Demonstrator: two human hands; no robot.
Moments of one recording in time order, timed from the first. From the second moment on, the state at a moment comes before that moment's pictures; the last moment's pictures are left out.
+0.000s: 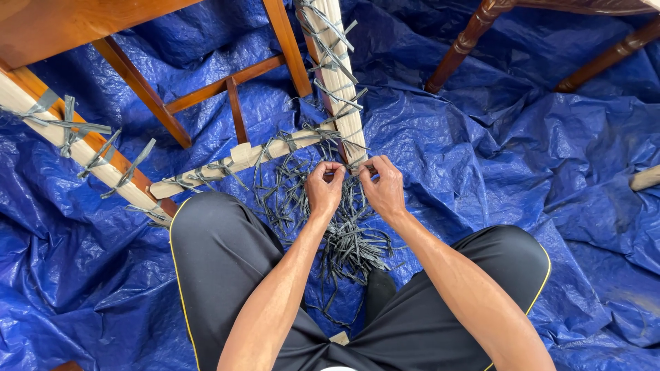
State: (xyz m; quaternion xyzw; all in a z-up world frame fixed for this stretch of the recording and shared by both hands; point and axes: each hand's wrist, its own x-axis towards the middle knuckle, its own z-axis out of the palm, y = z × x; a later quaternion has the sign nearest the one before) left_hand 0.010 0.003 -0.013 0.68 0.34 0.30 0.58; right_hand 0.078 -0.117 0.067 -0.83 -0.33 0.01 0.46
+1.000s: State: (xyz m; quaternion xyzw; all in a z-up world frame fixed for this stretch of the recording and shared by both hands) left_hand 0.014 -0.004 -0.029 0.60 0.32 0.26 0.68; right_hand 0.070 -0.144 0.080 -0.83 -0.37 0.06 0.40
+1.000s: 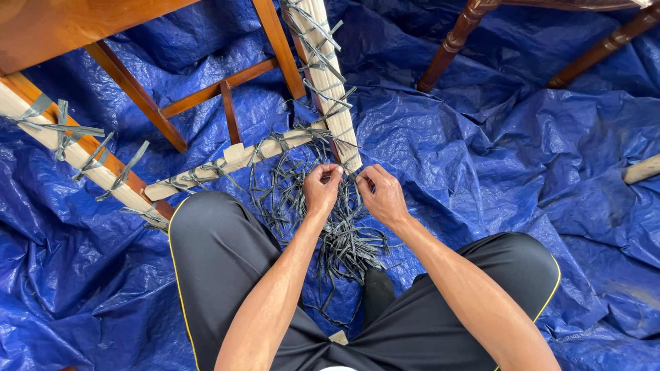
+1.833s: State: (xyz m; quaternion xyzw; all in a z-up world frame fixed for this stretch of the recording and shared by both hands) left_hand 0.011 -0.001 -0.007 0.56 0.35 0.11 0.74; right_hand 0.069 -0.151 0.078 -0.82 -0.41 0.10 0.38
